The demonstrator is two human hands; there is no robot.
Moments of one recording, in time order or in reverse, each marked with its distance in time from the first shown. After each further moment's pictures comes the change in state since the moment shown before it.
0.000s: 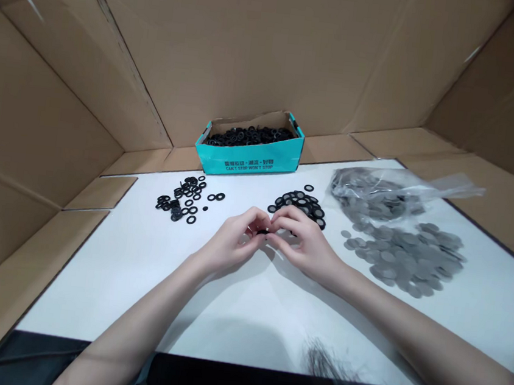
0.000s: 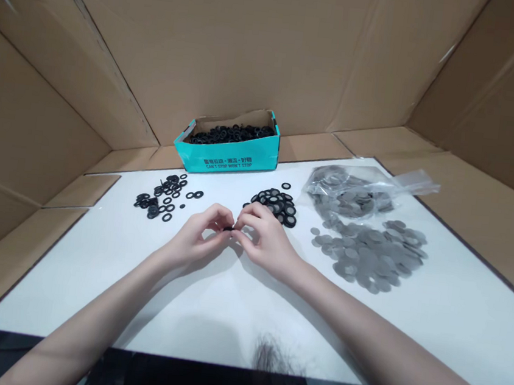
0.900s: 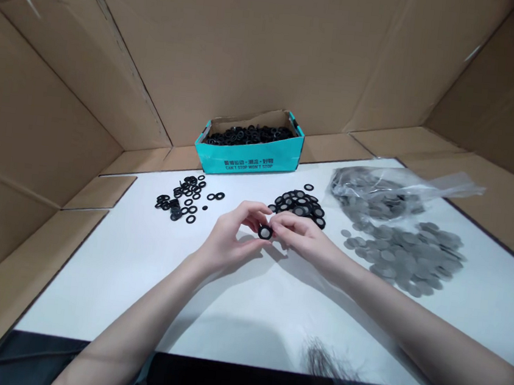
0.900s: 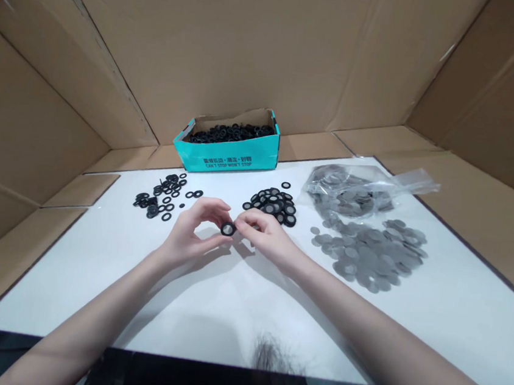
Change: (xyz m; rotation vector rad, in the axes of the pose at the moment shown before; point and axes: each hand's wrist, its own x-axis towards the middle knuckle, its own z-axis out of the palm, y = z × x) left_hand 0.000 -0.004 0.000 0.033 0.181 0.231; right_hand 0.007 -0.010 -0.004 0.517 -0.107 0.470
